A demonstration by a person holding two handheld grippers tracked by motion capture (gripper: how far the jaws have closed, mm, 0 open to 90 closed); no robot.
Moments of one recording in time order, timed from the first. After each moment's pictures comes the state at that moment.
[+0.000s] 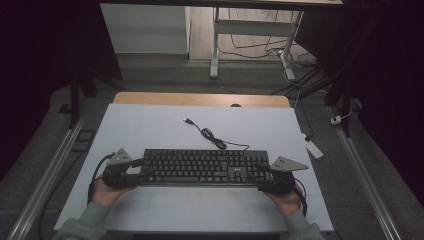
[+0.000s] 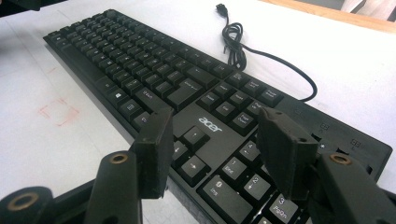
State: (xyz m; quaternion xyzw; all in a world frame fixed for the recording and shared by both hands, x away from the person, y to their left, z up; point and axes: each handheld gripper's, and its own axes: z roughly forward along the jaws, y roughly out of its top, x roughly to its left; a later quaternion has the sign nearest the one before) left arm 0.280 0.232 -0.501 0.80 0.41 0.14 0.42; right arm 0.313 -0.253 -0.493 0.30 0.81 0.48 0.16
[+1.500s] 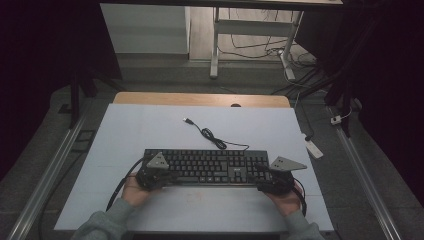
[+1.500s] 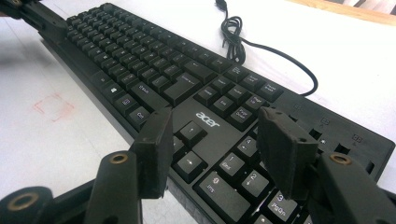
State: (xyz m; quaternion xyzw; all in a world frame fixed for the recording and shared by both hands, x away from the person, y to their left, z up) left arm 0.297 0.151 -0.510 0.87 0.31 0.08 0.37; right arm 0.315 -0.252 -0.497 0.30 0.81 0.47 0.16
